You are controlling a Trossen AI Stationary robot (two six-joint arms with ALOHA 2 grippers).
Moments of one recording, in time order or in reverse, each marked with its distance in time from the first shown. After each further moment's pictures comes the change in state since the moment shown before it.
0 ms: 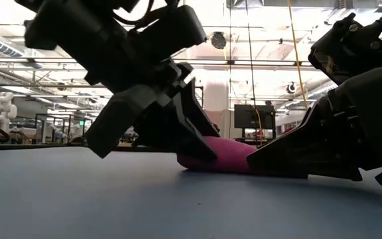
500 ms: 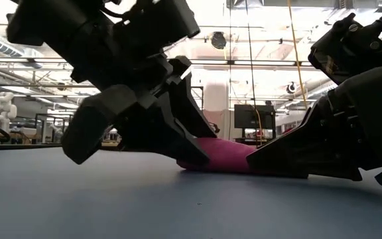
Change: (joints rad) left arm -0.036 0.000 0.000 -0.011 -0.011 0.044; right arm 0.000 0.000 0.000 0.000 0.000 0.003
